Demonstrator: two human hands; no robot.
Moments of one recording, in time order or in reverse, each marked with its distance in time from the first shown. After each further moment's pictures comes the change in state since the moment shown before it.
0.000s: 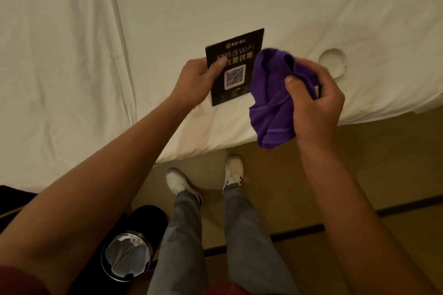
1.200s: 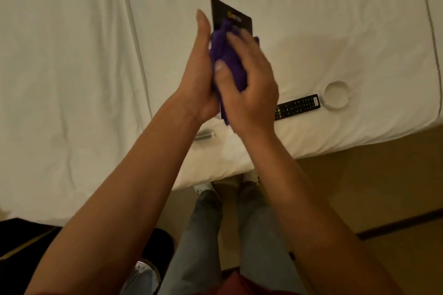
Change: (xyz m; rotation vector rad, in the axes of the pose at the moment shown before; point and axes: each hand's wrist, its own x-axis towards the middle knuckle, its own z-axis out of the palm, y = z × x) left_hand 0.004 0.113 -0.061 -1.170 -0.200 -0.295; right_hand 0.010 -0.075 0.150 -0.327 -0.150 -0.346
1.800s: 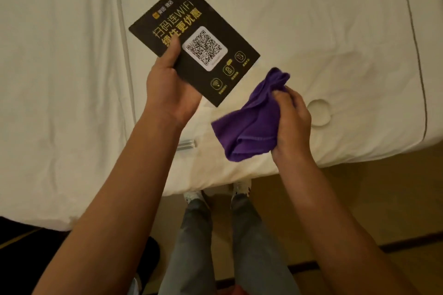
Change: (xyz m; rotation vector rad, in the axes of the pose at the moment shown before) left_hand 0.013 -0.007 0.019 -0.200 0.118 0.279; right_hand 0.016 0.074 -0.098 0.665 0.022 0.803
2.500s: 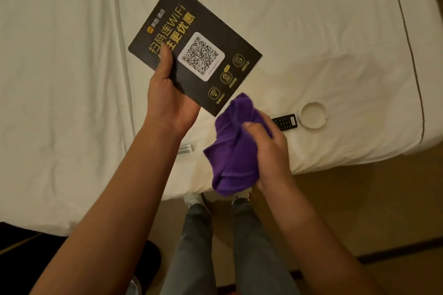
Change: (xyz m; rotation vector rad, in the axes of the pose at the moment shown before) left_hand -0.005 -0.014 0.008 -0.041 -0.004 0.046; right_hand -0.036 0.019 -0.005 -0.050 -0.167 0.085
